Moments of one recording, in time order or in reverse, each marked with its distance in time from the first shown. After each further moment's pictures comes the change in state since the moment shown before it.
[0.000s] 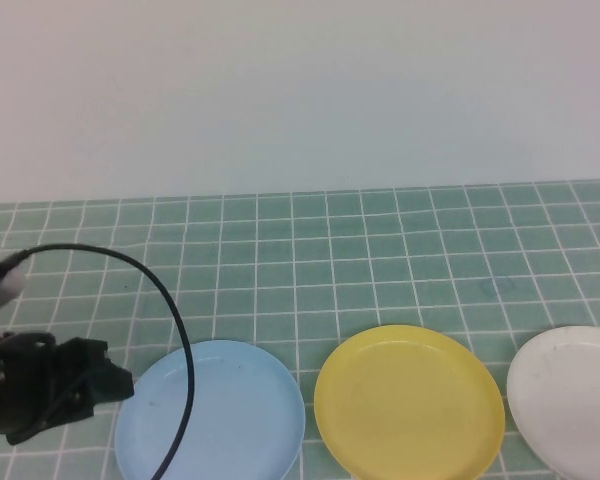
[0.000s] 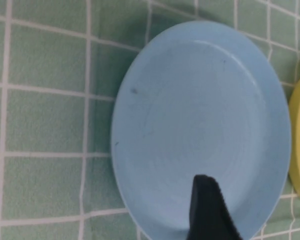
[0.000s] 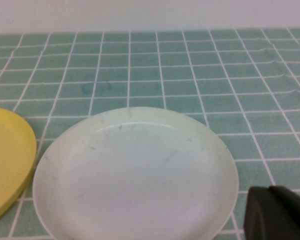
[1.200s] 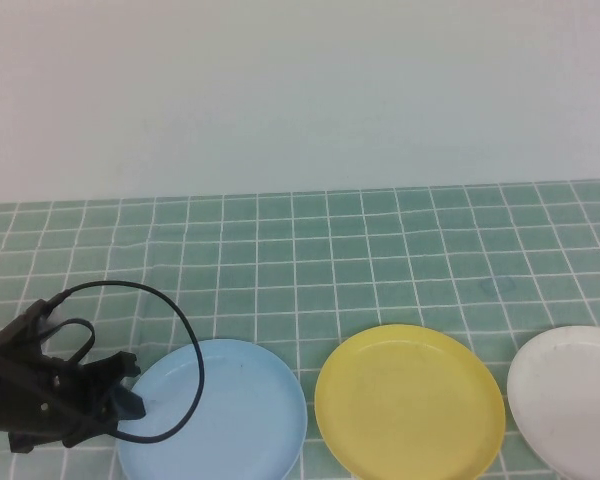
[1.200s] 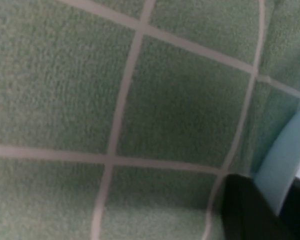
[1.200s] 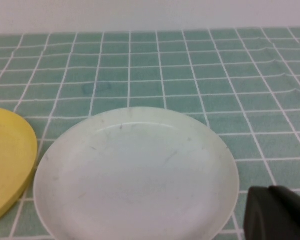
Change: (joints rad) right arm 0.000 0.000 0.000 0.000 0.000 0.004; left arm 0.000 0.463 -0.006 -0.362 -0.203 0.338
